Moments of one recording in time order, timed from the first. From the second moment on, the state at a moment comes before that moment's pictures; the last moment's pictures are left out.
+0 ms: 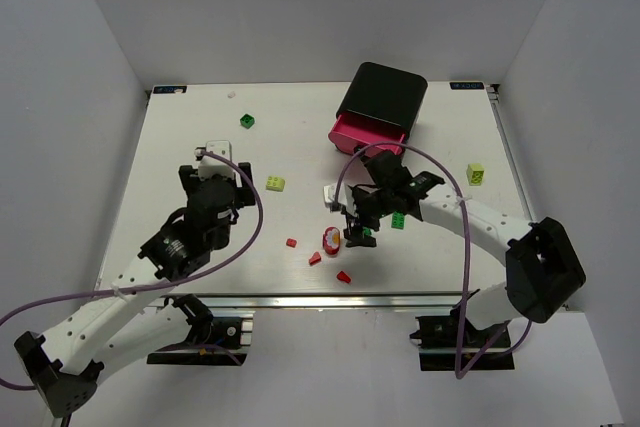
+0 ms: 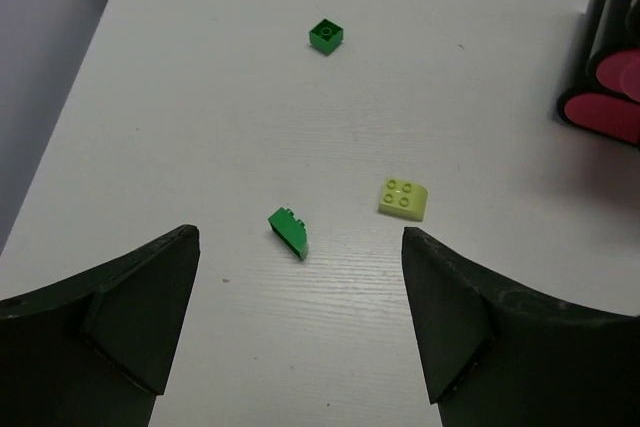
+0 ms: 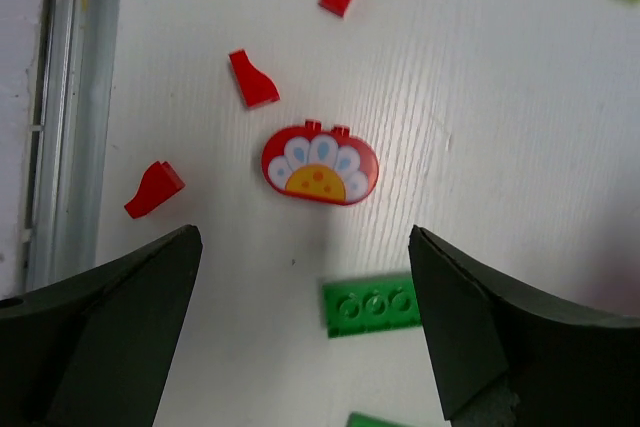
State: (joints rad) left arm -0.76 0.79 0.81 -0.36 -0.80 -0.20; right arm 0.69 1.45 0.98 -0.54 -0.63 -0.79
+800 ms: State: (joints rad) left arm -0.76 0.76 0.77 -0.34 -0.94 -0.19; right arm 0.84 1.78 1.21 -0.80 -0.49 -1.84
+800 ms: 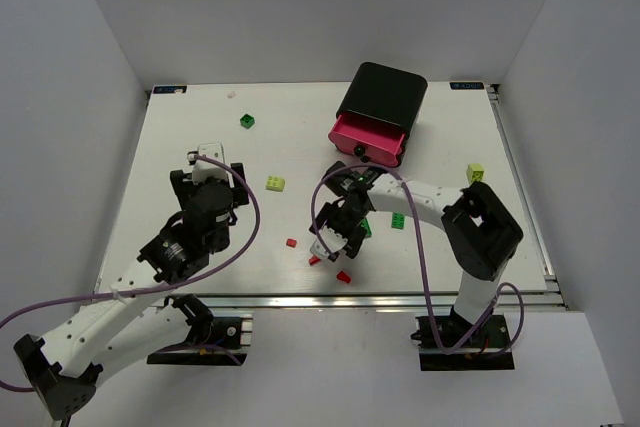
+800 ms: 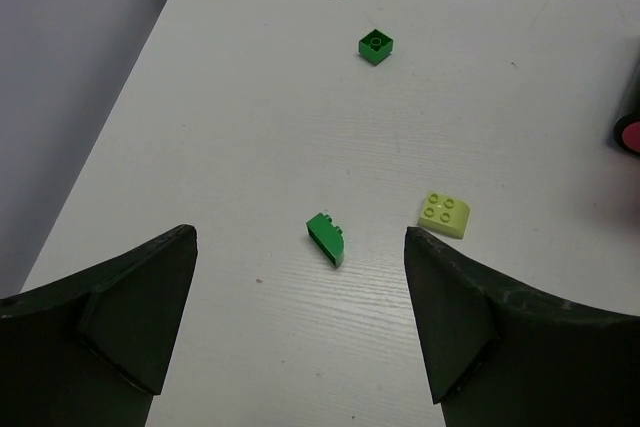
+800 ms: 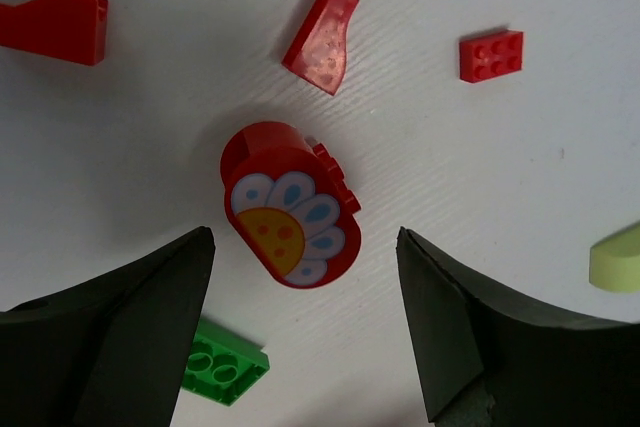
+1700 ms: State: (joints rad) left arm -0.76 0.70 0.75 -0.32 -0.91 -0.18; right arm 0.91 1.85 1.26 -0.79 -0.38 -1.71
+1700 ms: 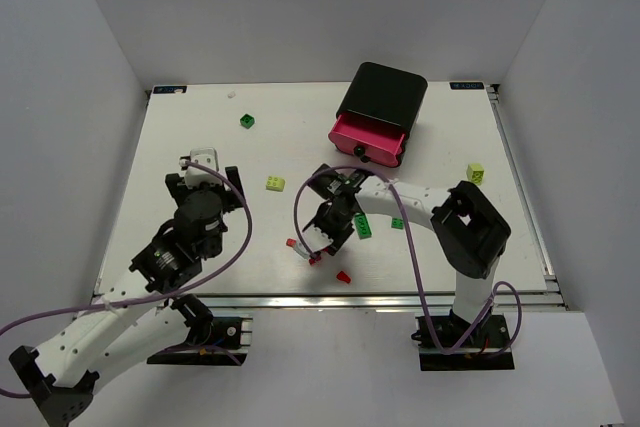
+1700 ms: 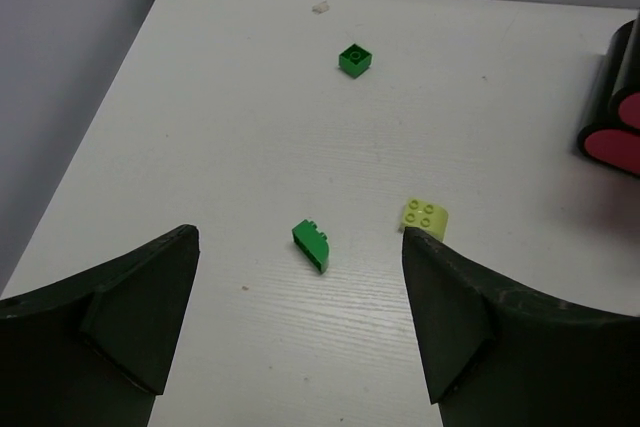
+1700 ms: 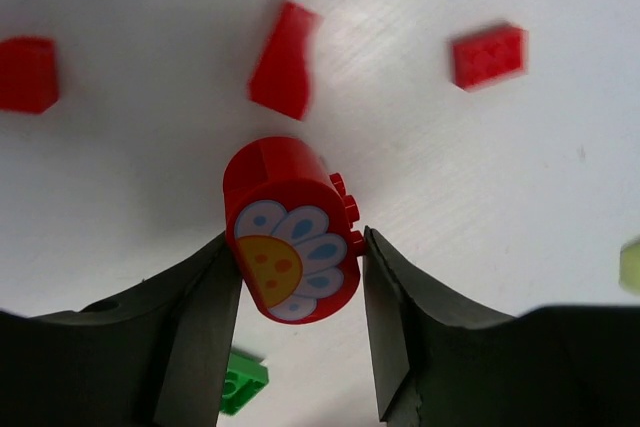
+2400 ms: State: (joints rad) left arm -0.76 0.56 0.70 -0.21 -0.59 -0.13; right arm 0.62 1.67 1.69 -0.67 -0.24 -0.52
